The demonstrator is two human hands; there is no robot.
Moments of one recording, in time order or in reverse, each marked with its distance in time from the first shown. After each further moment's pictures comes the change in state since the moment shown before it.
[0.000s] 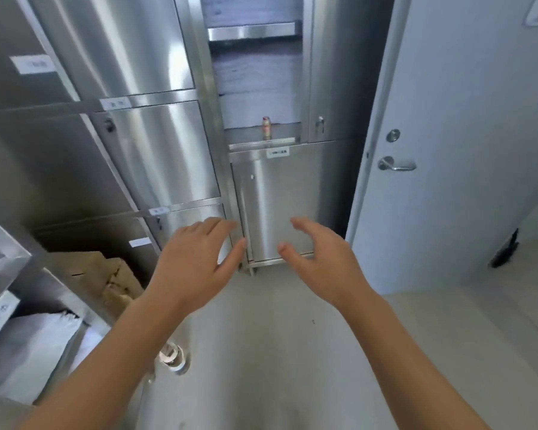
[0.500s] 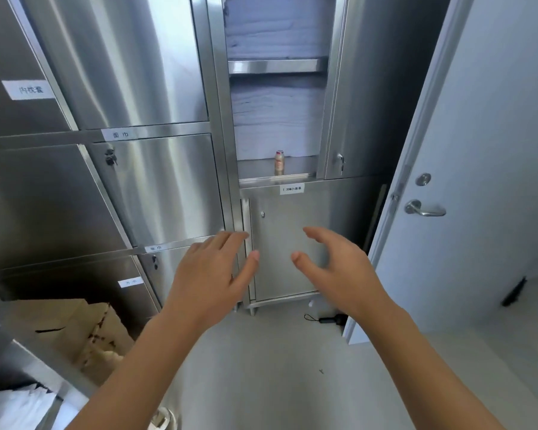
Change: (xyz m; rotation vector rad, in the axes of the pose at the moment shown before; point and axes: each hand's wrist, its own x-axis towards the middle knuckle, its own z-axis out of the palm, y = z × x) left_hand 0.119 -0.112 0.033 -0.133 0.075 -0.006; right_hand 0.148 -0.026 0.048 -0.057 0.053 -0.023
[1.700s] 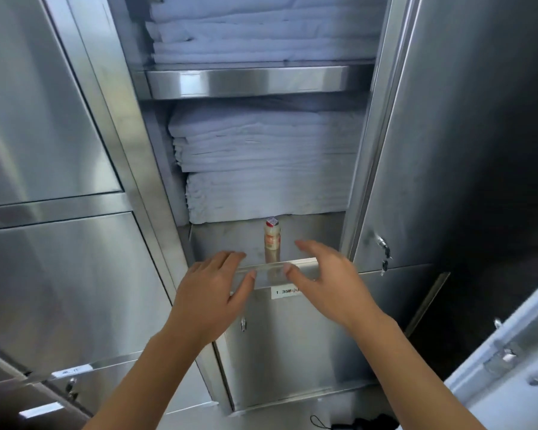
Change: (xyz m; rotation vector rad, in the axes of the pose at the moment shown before) left_hand 0.456 -0.138 0.237 0.038 -0.050 -0.047; right_hand 0.495 0.196 0.086 -0.015 -0.061 0.006
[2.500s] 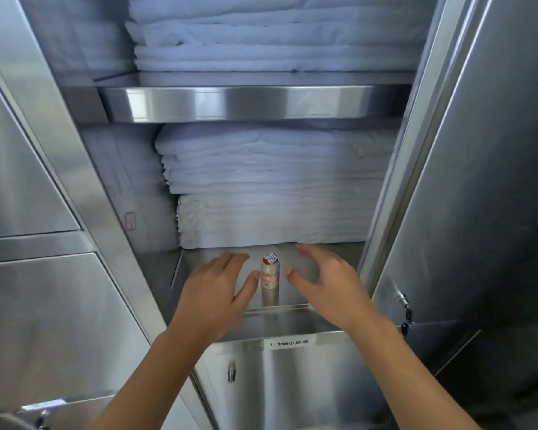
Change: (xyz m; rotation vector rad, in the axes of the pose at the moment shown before) left_hand 0.113 -0.008 0.040 0.029 0.068 -0.062; right_hand 0.124 0.047 0.002 0.019 -0.022 -0.046
